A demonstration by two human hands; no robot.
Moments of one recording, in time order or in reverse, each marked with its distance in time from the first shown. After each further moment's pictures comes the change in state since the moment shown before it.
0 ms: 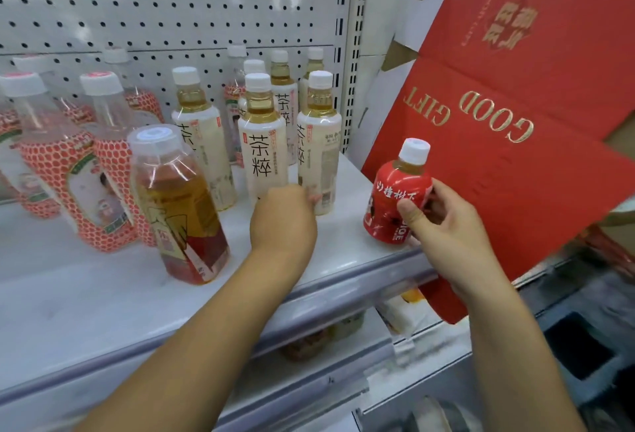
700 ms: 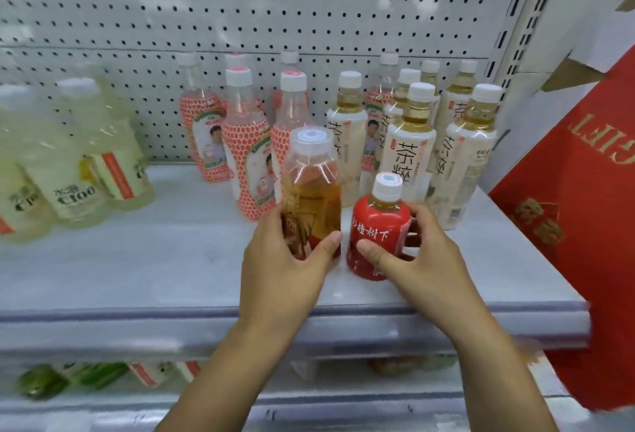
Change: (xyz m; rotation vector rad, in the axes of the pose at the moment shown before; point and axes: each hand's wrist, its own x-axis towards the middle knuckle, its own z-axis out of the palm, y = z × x) left_hand -0.088 -0.105 -0.088 -0.493 0.301 -0.293; right_hand -0.024 -0.044 0.151 -0.137 -0.396 0.020
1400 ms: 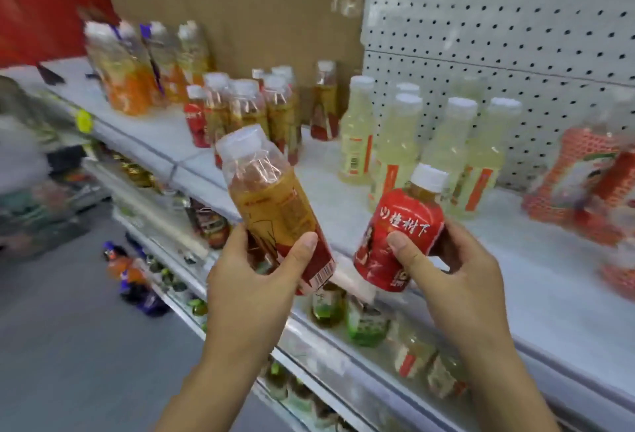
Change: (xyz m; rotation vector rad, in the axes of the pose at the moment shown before) left_hand -0.054 -0.117 -0.385 -0.098 0.630 -0.242; right_hand -0.076 -0.200 0.329 0.408 -0.389 -0.212
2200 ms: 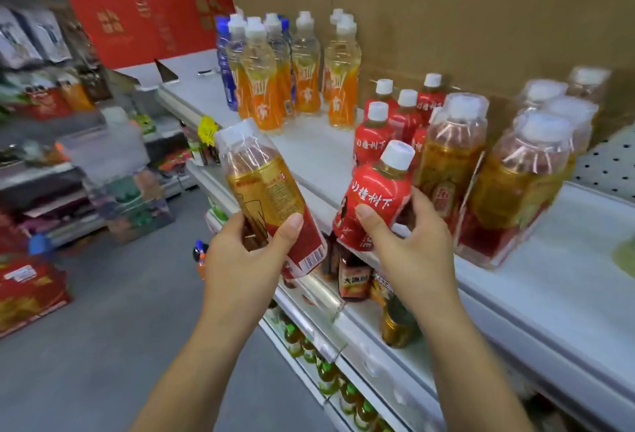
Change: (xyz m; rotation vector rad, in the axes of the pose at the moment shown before) left_hand 0.280 -0.098 -0.239 0.115 0.173 -0.056; right_hand 0.126 -0.011 0.411 0.007 -0.195 0.015
